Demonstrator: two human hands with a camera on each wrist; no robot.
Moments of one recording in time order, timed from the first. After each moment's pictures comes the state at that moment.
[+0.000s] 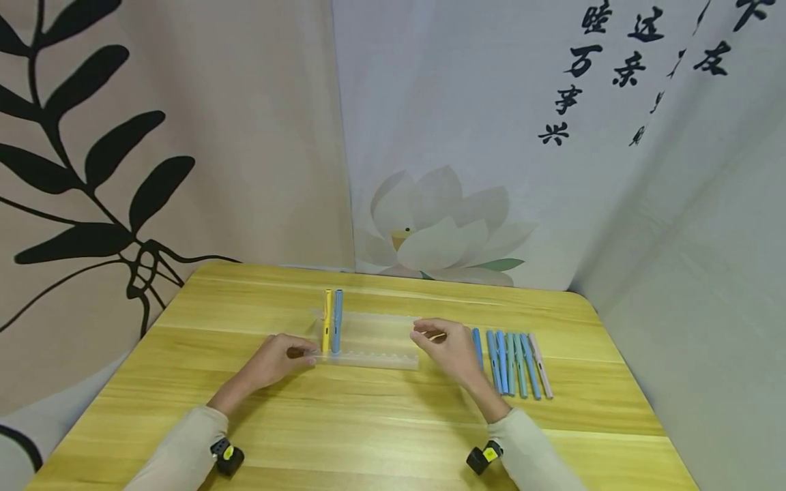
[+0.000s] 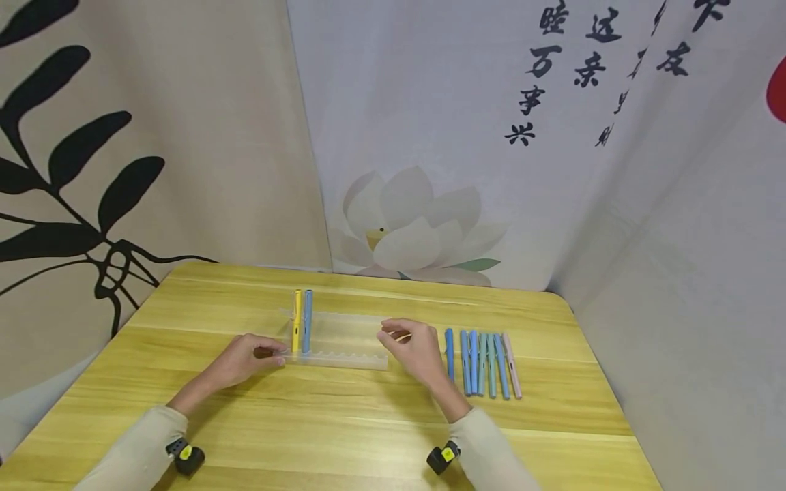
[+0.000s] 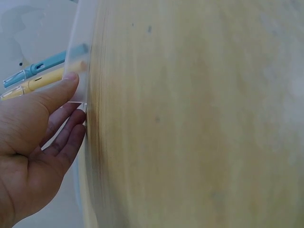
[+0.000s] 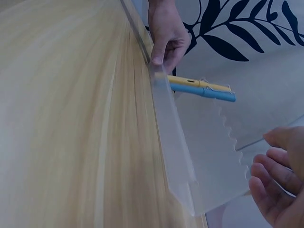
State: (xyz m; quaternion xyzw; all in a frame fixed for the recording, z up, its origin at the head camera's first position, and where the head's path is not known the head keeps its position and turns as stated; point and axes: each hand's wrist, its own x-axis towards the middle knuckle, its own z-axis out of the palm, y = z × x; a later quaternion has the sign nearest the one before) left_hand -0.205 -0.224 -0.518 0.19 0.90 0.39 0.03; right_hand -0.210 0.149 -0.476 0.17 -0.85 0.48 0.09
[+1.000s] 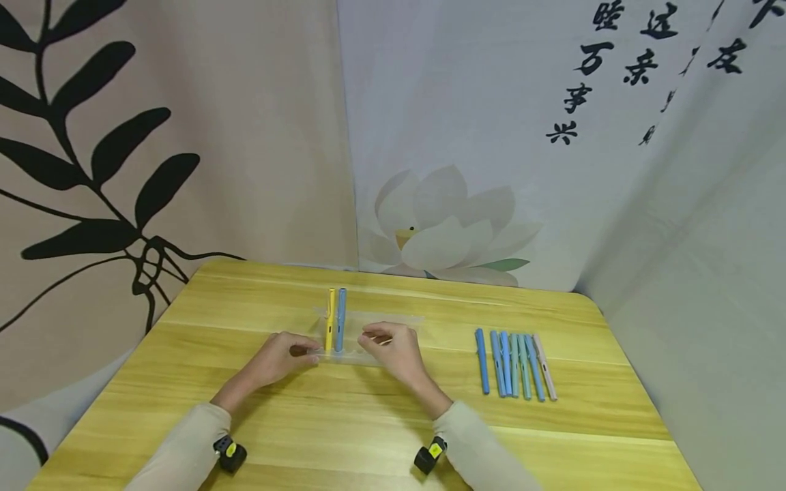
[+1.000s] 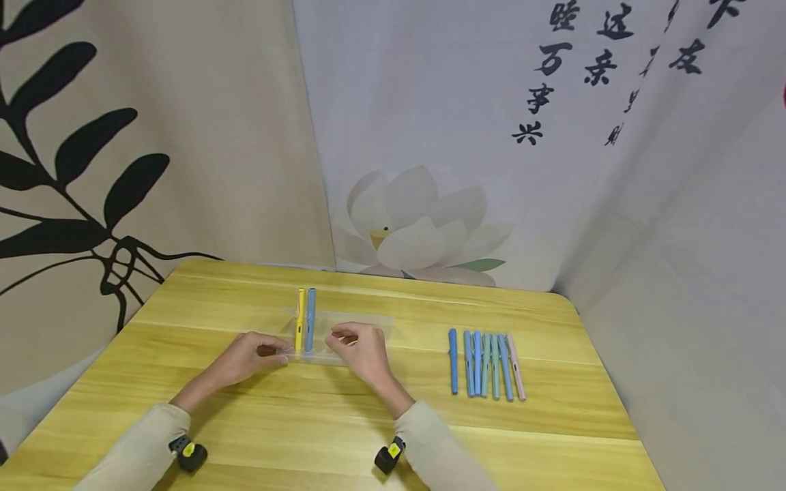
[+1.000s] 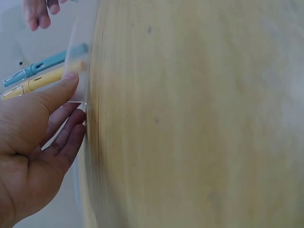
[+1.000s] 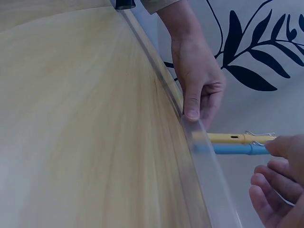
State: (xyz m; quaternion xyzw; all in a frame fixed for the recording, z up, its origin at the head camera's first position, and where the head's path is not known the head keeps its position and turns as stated) left_hand -0.206 -0.227 -0.521 0.19 0.90 0.39 0.04; right_hand -0.218 0.053 -0.501 0.19 -0.83 0.52 0.04
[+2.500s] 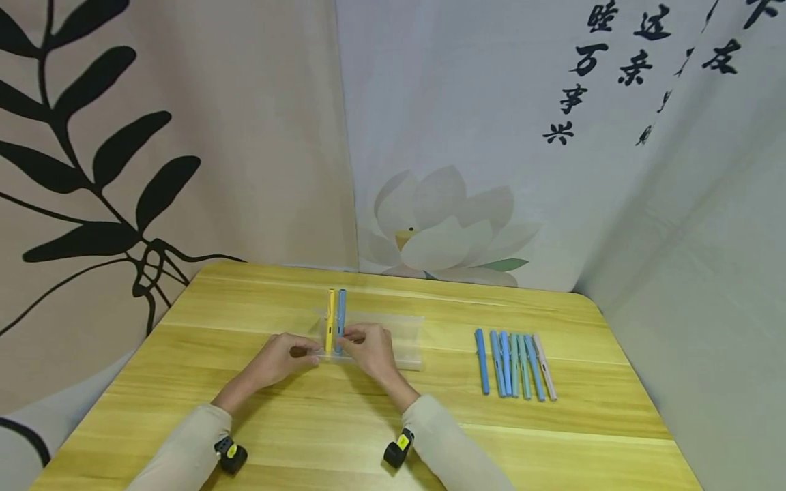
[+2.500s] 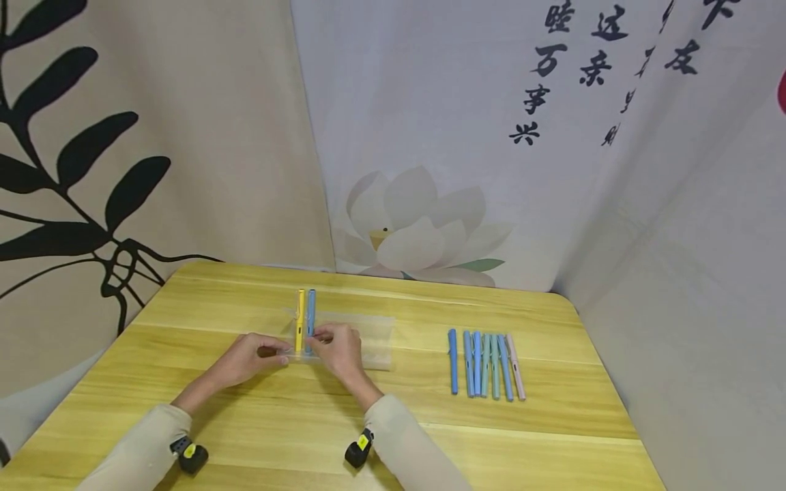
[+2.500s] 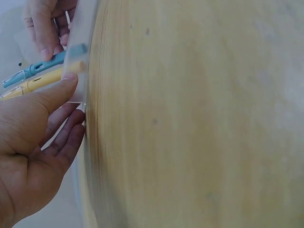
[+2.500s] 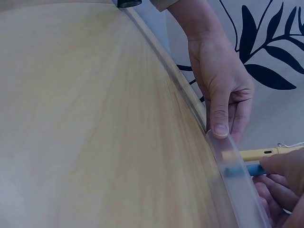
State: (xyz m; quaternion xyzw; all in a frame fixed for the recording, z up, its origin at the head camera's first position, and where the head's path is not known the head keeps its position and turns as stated) left_hand -0.204 -0.226 -0.520 0.20 0.90 0.40 0.03; right_hand -0.228 0.005 -0.517 0.16 -0.83 0.53 0.02
